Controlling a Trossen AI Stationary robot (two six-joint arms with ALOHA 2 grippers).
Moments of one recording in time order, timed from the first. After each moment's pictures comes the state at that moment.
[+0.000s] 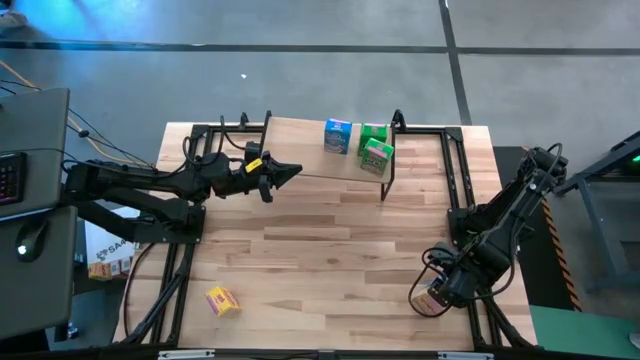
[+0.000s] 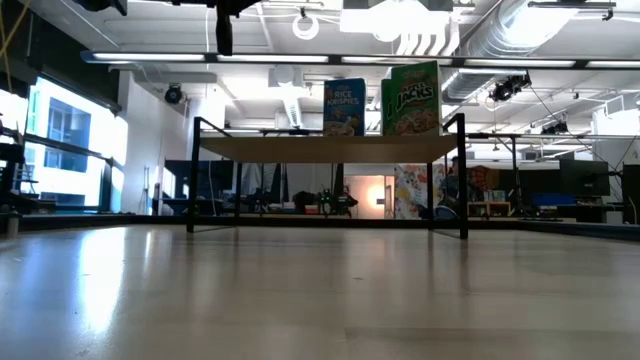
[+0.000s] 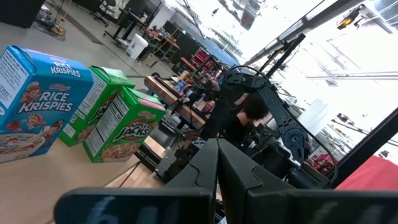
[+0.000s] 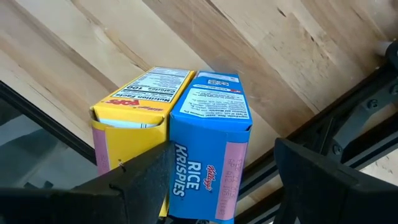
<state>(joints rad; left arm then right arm) 0.05 1.08 0.68 0.52 -0.17 -0.65 0.91 1.28 1.01 -1.16 -0.06 1.72</state>
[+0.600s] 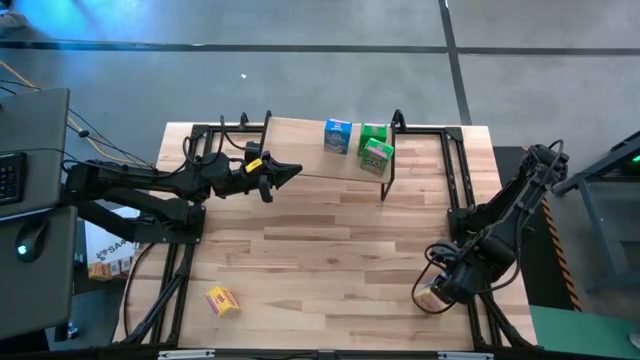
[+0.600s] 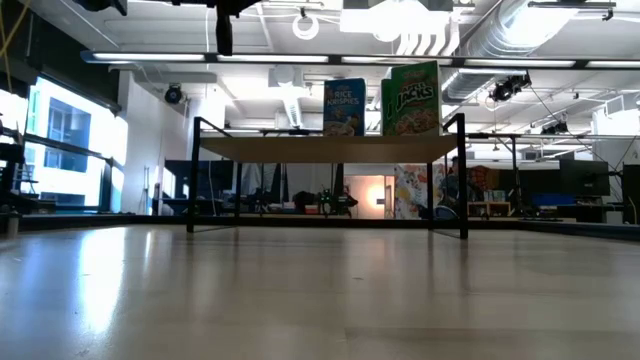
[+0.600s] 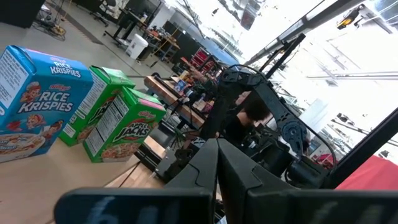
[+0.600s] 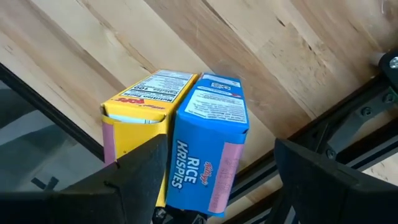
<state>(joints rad) 0.05 1.08 0.68 0.52 -0.17 -0.65 0.91 1.23 1.01 -1.18 -0.04 1.69</state>
